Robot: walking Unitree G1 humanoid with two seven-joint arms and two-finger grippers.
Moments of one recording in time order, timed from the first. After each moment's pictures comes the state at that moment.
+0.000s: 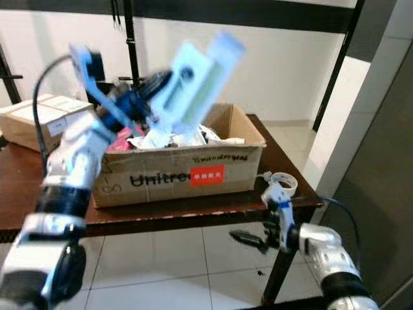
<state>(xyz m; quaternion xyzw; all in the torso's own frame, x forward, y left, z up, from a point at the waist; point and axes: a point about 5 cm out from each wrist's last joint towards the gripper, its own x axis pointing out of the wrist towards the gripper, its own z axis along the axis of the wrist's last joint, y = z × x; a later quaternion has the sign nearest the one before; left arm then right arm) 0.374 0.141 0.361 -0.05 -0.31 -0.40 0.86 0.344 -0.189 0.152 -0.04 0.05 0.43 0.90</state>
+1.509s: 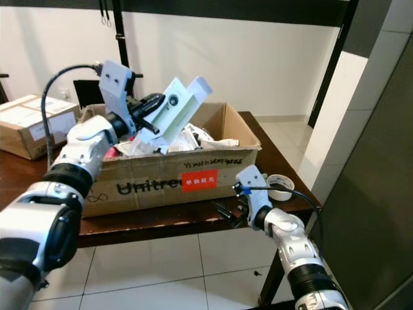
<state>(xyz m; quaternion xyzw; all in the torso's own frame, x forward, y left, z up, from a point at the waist) 0.410 0.161 0.323 0.10 -0.19 -0.30 0.93 0.356 -0.142 0.154 -0.10 0.01 0.33 0.94</state>
